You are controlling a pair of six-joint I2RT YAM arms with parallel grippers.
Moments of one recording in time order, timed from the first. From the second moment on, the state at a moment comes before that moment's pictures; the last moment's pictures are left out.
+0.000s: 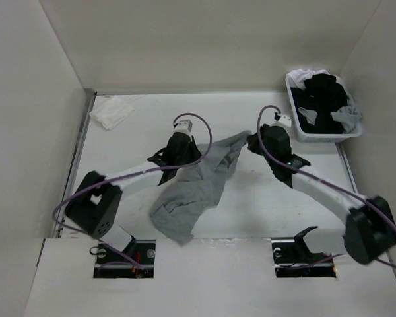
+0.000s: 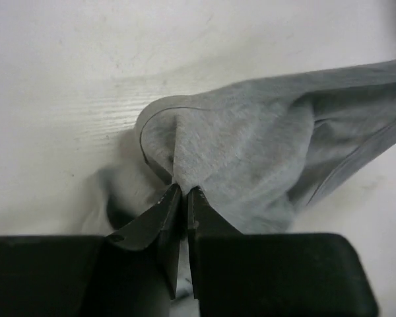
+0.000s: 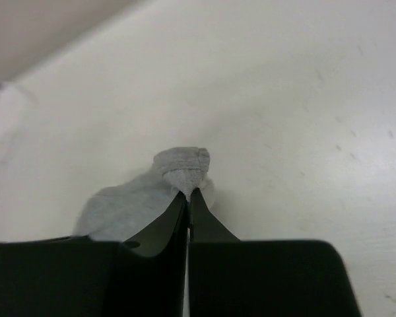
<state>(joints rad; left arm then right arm) -0.64 1.58 0.85 0.16 -0.11 -0.59 0.47 1.33 0.80 0.10 0.29 0.68</state>
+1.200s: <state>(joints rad) -1.06 0.58 0.52 0.22 -0.66 -0.33 1.21 1.05 1.36 0.23 0.92 -0.31</state>
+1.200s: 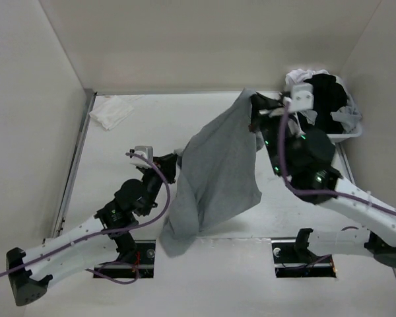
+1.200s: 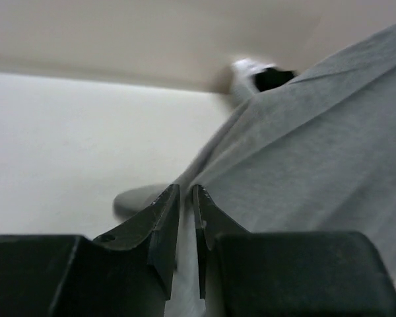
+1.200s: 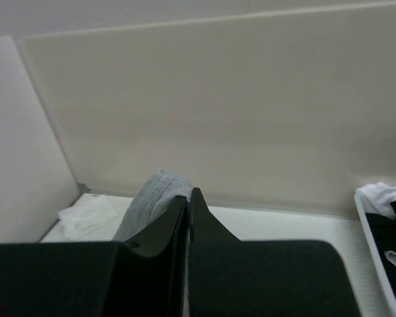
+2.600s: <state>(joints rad) -1.21 1.60 0.84 -0.15 -0.56 -0.55 0.46 1.32 0.52 0.19 0.08 0.78</state>
